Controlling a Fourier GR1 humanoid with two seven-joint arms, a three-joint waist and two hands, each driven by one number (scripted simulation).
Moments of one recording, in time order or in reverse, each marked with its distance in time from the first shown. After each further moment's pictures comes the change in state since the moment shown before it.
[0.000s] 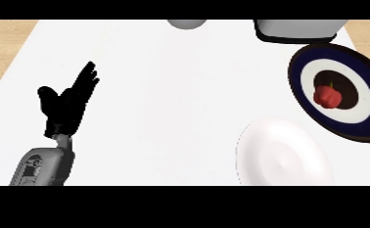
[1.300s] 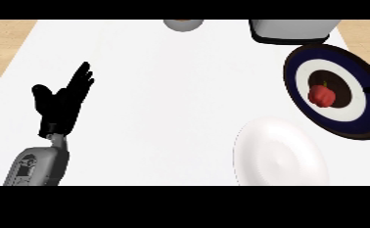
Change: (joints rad) left arm -0.001 0.025 0.015 0.011 0.013 -0.006 0.013; right arm -0.060 0.121 0.088 -0.035 0.287 -0.347 -0.377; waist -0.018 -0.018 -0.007
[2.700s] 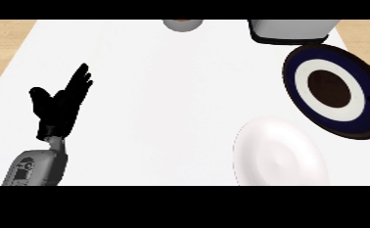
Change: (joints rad) left arm 0.019 0.011 -0.011 -0.016 0.014 0.011 0.001; right arm 0.383 0.124 -0.019 -0.787 -0.030 -0.082 0.388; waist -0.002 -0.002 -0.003
